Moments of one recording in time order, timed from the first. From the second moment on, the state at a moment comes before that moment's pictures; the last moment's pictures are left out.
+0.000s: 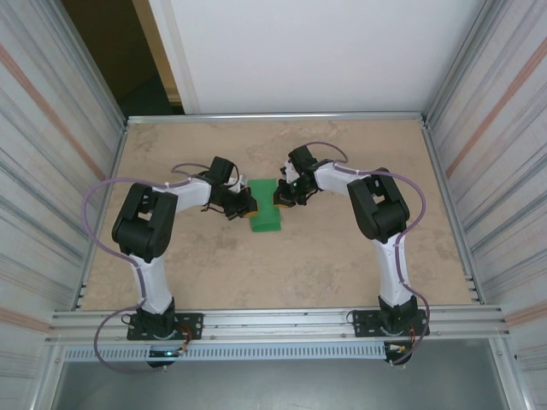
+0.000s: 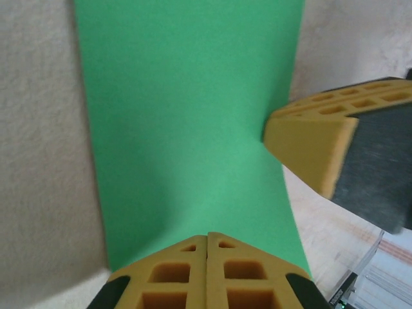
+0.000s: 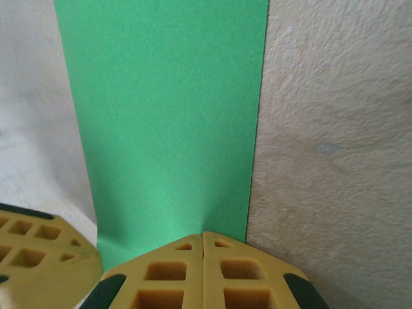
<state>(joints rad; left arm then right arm) -0.37 1.93 1.13 -0.34 0.61 -0.63 0.50 2.20 1.49 -0.47 -0.54 0.54</state>
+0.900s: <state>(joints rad) -0.40 1.89 1.14 -0.36 0.65 -0.62 0.50 2.20 1.48 -0.46 -0.53 0.54</state>
